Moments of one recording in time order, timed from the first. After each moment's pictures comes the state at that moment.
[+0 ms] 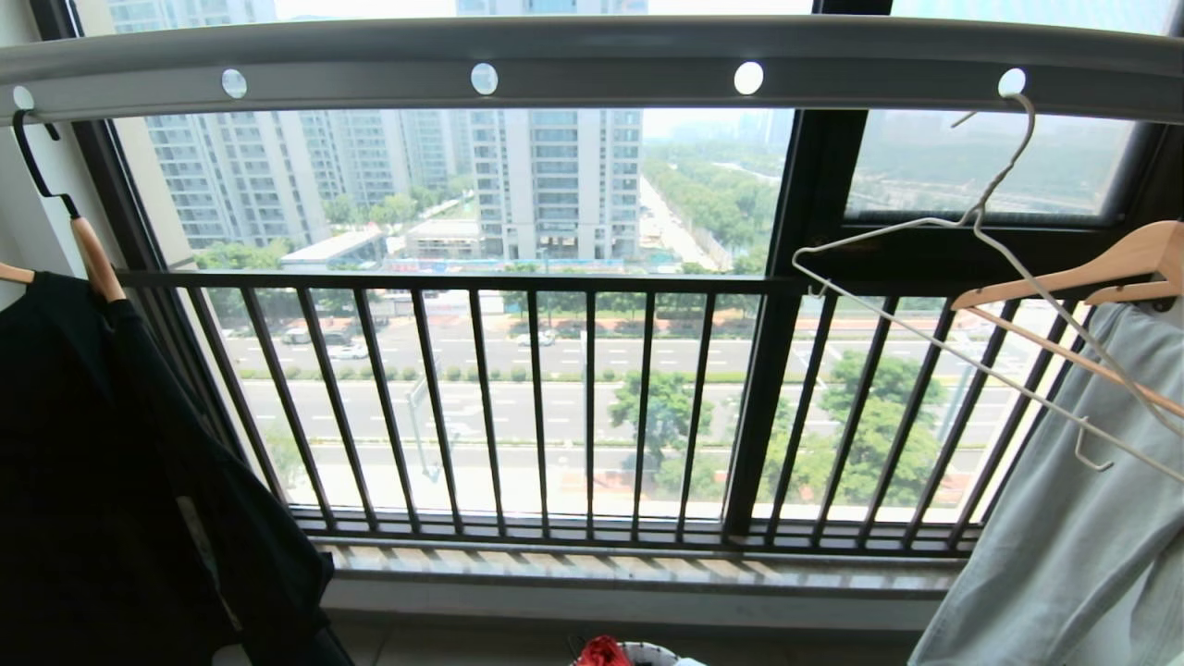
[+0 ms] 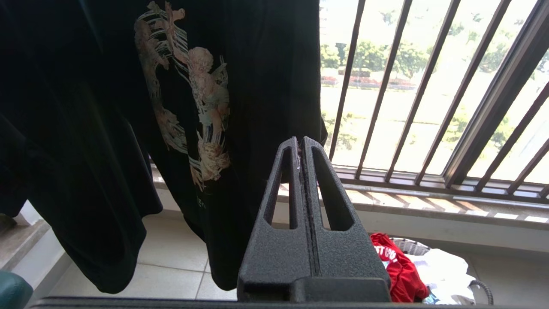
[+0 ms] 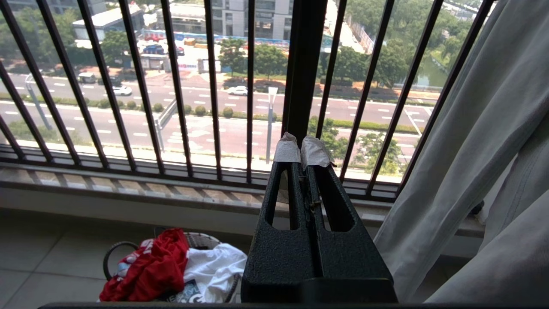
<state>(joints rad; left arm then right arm) -0.01 0.00 0.00 0.01 0.05 -0.05 0.01 0.00 0.00 0.00 0.02 -0.04</state>
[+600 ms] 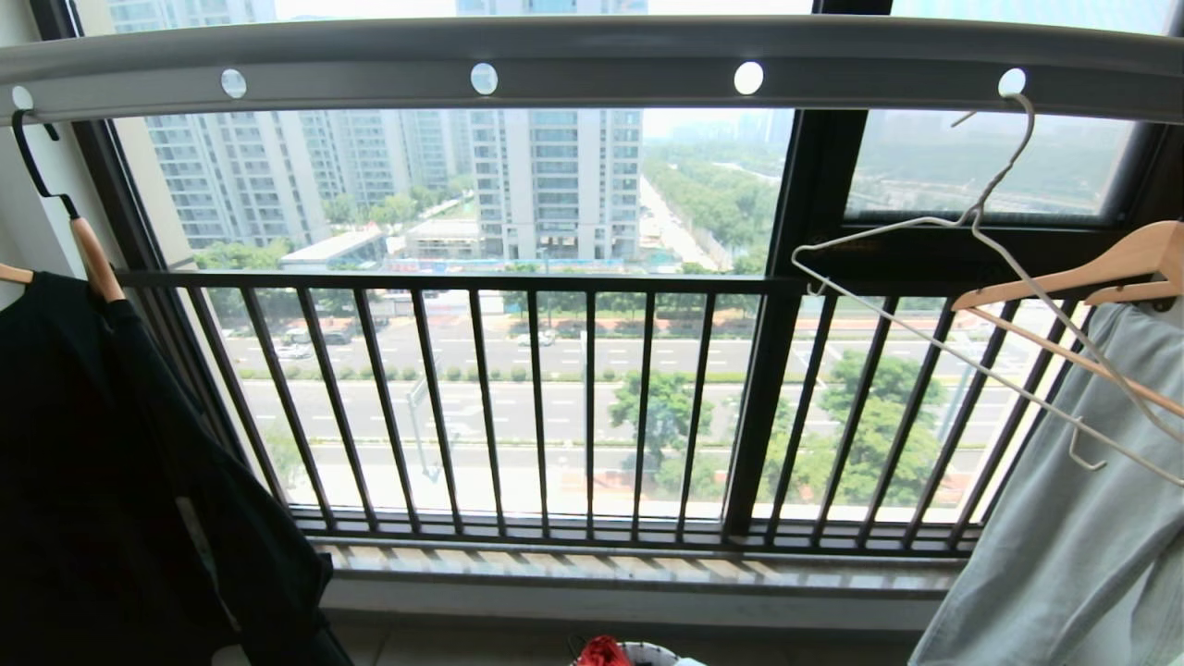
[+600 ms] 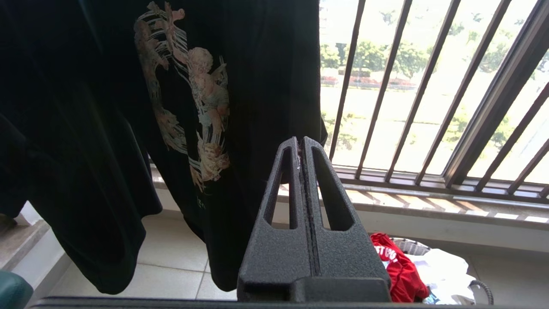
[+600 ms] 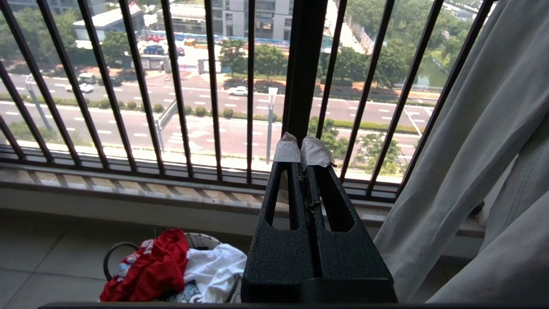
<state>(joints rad) -0.01 0.00 0.00 0.01 0.05 -0.05 0.01 0.00 0.00 0.00 0.02 -0.04</state>
